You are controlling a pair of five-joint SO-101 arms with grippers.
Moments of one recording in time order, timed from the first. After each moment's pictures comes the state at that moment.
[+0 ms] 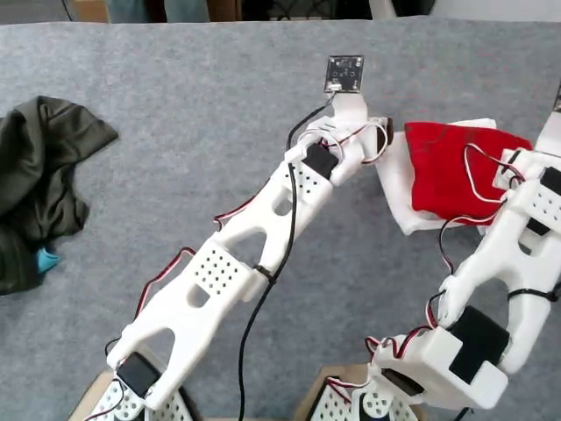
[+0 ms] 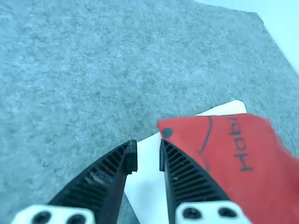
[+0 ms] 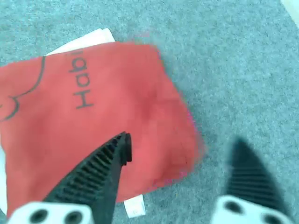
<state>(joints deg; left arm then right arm) 34.2 69.3 -73.5 39.3 29.1 38.5 -3.0 14.5 45.8 16.0</state>
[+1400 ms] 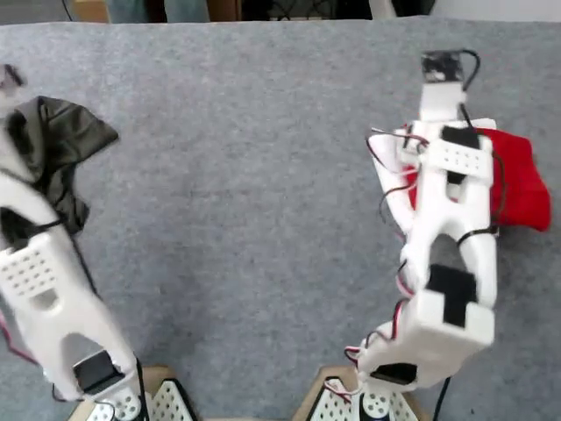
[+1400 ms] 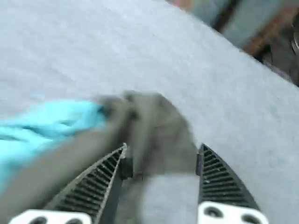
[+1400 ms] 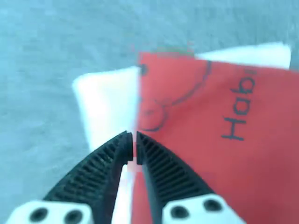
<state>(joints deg) -36.5 41.6 -90.1 100.6 5.9 14.2 8.0 8.3 50.2 15.9</state>
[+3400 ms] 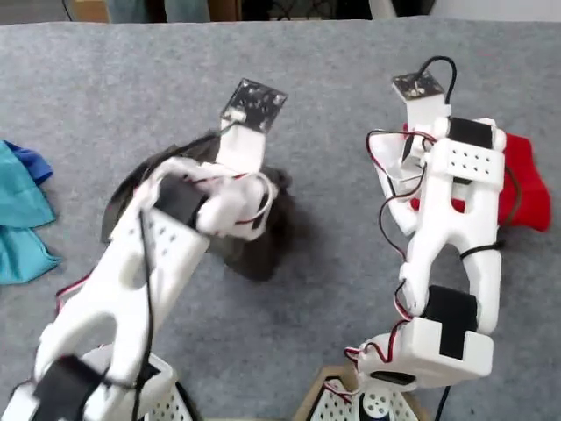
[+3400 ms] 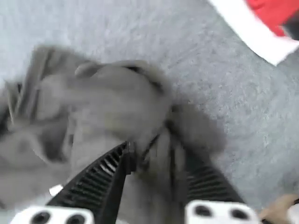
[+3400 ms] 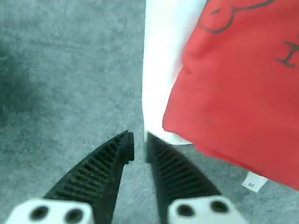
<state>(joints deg) 25.6 -21.8 12.3 76.7 8.8 14.8 1.1 5.3 79.7 26.9</state>
